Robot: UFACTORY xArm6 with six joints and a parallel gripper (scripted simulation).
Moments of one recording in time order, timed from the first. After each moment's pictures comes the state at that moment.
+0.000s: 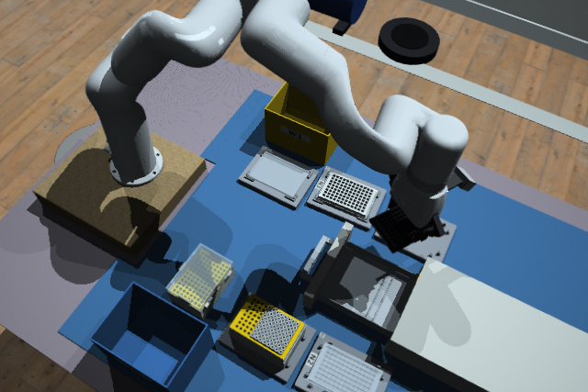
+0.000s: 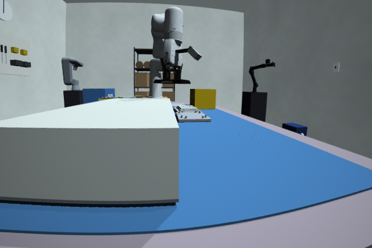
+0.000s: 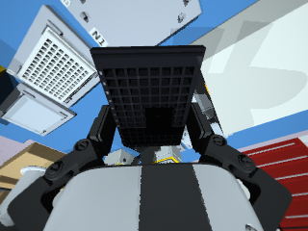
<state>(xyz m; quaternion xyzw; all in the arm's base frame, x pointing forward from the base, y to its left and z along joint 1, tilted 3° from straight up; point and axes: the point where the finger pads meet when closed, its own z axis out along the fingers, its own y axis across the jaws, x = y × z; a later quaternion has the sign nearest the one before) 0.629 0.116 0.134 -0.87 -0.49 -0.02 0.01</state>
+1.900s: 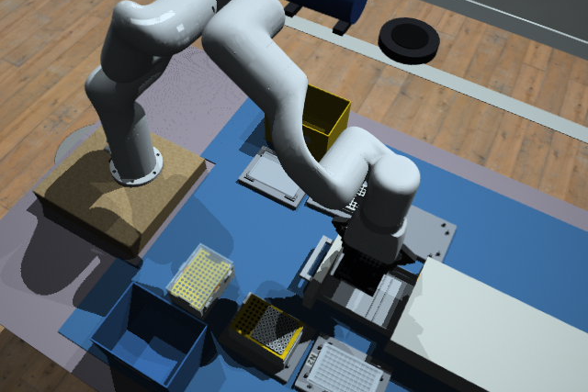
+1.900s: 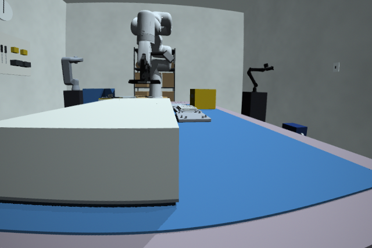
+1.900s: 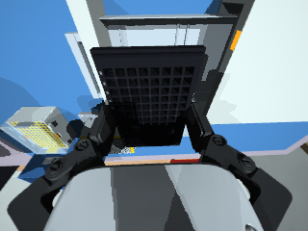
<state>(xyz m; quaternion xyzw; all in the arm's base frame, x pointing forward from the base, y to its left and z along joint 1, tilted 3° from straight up) 0.592 0.001 0.128 -0.71 -0.71 -0.02 0.01</state>
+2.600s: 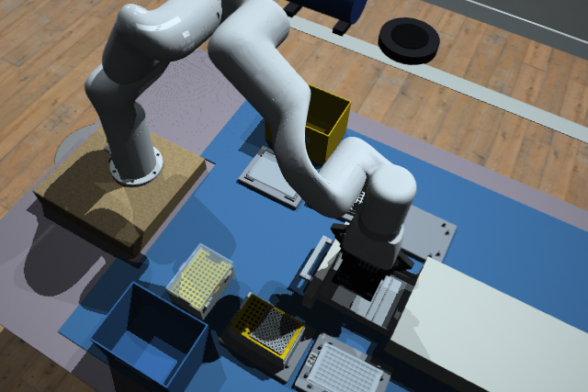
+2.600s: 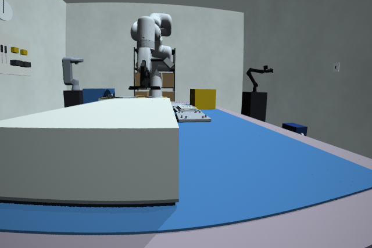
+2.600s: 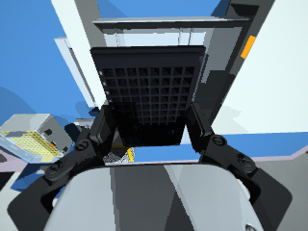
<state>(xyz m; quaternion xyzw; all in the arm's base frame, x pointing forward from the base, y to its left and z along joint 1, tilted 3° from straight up) 0.593 0.002 0.102 -0.71 -0.71 -0.02 0.01</state>
